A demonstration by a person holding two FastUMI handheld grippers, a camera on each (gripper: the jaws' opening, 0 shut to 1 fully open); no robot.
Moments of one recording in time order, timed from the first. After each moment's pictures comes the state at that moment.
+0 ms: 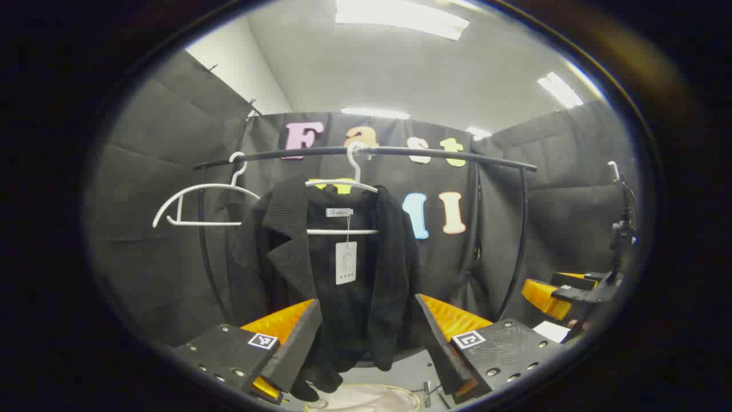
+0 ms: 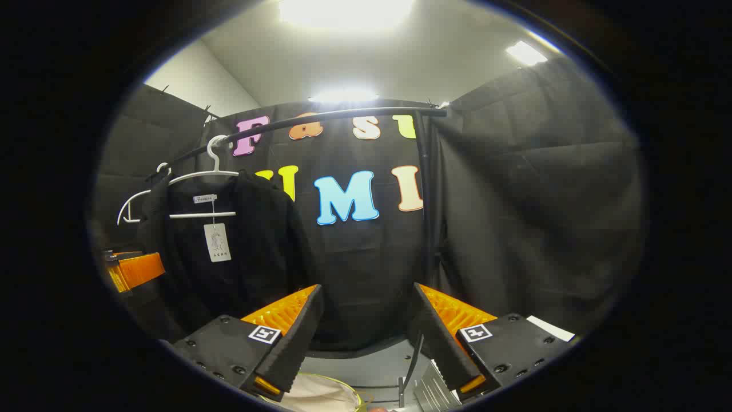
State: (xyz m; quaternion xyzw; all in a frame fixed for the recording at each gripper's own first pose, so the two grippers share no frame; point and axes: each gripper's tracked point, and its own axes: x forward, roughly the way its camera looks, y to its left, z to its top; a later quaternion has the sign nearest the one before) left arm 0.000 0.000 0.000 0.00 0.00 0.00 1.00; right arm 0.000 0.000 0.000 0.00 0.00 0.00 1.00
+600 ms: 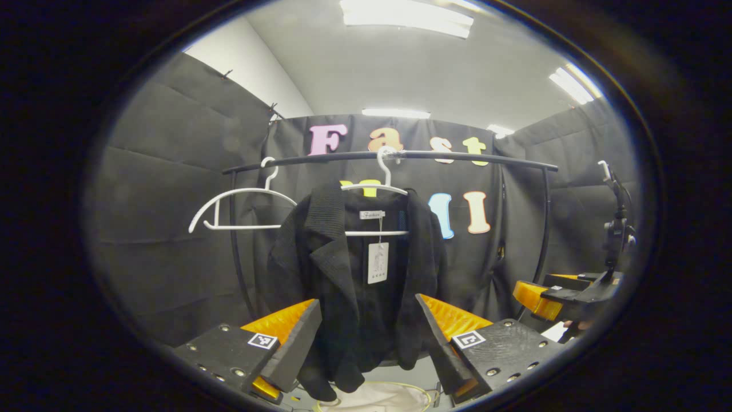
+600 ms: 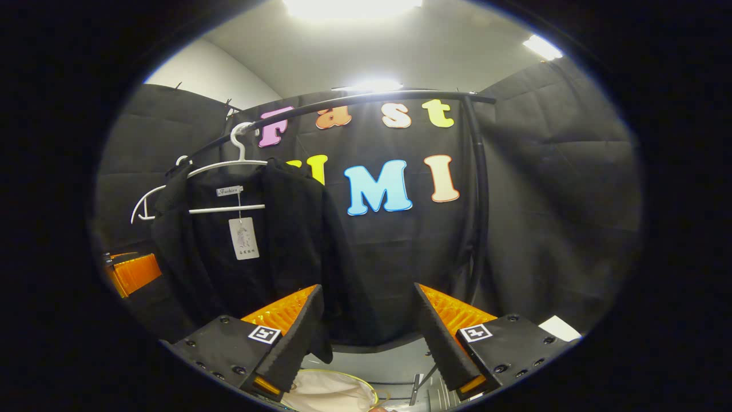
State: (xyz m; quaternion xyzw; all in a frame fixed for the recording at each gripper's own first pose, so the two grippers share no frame) left arm -0.025 0.038 0.005 0.00 0.00 0.07 1.00; right arm 0.031 0.064 -0.005 -0.01 0.03 0.08 1.00
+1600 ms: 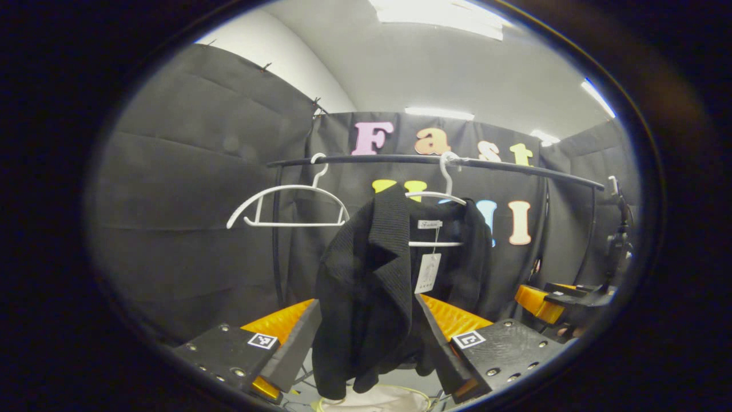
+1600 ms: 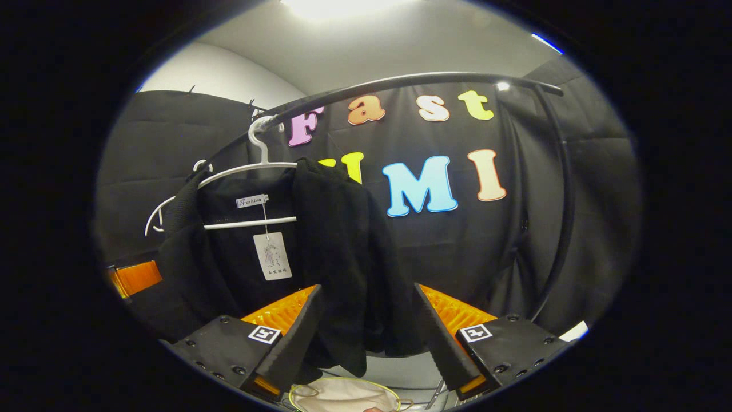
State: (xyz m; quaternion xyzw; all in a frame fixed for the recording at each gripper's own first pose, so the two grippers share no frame) left arm -0.006 0.098 0.022 -0.04 0.01 0.18 0.98; right arm 0.099 0.136 0.012 0.00 0.05 0.18 0.98
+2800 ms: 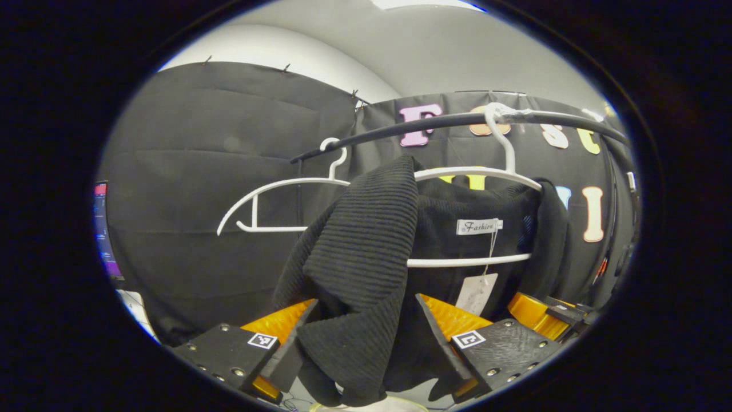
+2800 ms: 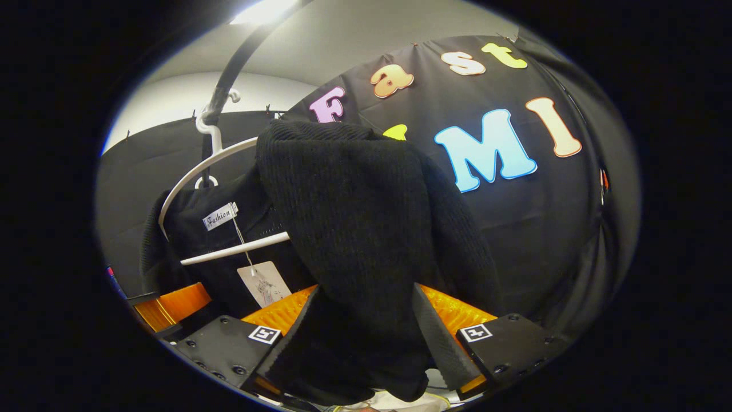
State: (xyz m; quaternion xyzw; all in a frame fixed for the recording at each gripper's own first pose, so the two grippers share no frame) left arm 0.111 0.120 0.012 0.00 0.03 0.36 0.93; right arm 0.213 0.239 -0.004 0.09 0.10 0.33 0.93
